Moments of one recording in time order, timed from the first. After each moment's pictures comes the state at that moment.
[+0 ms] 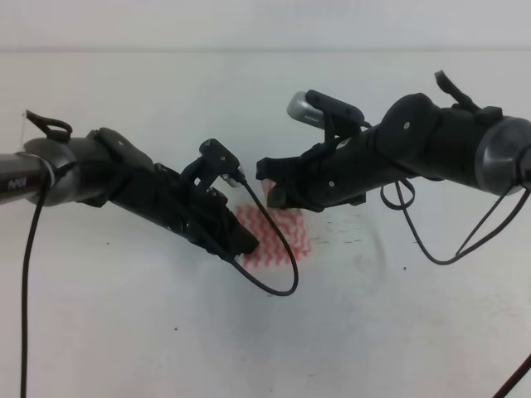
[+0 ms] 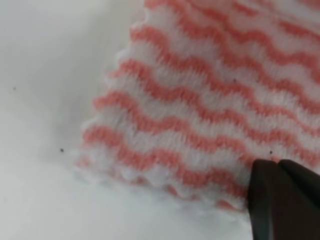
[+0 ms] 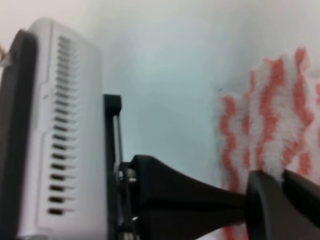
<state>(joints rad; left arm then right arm) -0.32 2.08 -1.31 -0.93 0.80 1.41 0.52 1.97 -1.44 0.74 0.53 -0.09</state>
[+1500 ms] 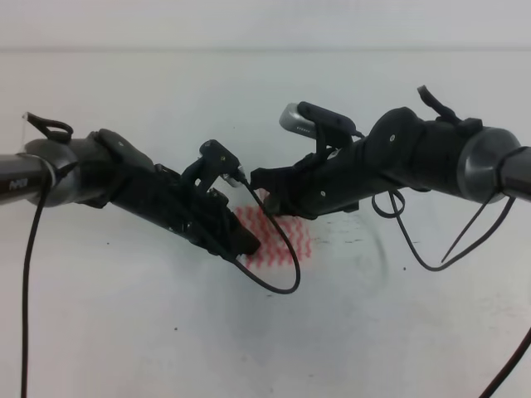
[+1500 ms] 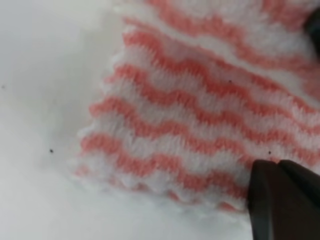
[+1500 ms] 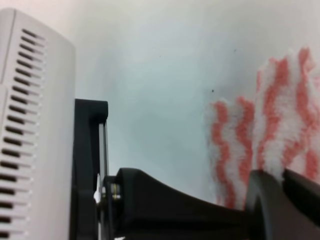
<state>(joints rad) -0.32 2.08 -1.31 -0.95 0.81 1.41 0.54 2.00 -1.44 0.76 0.49 -0.11</state>
